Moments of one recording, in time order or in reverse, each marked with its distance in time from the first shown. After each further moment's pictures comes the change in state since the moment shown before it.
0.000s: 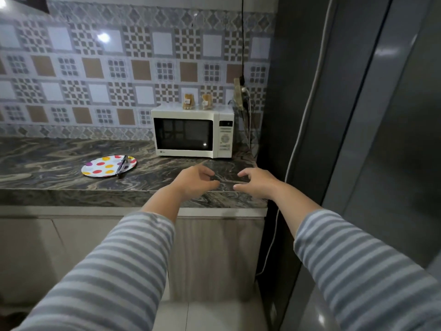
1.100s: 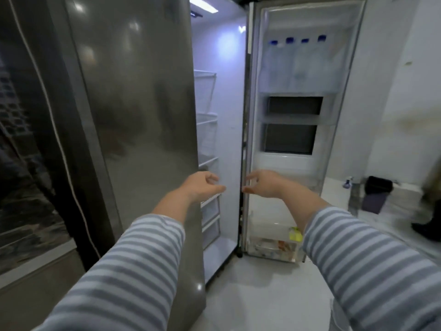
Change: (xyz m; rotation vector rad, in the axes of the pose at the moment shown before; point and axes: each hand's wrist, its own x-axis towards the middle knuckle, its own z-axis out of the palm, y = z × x) left_hand -0.146 0.351 0.301 -0.084 -0.626 0.627; right_hand -0.401 0.268 -0.169 -0.105 0.441 0.801
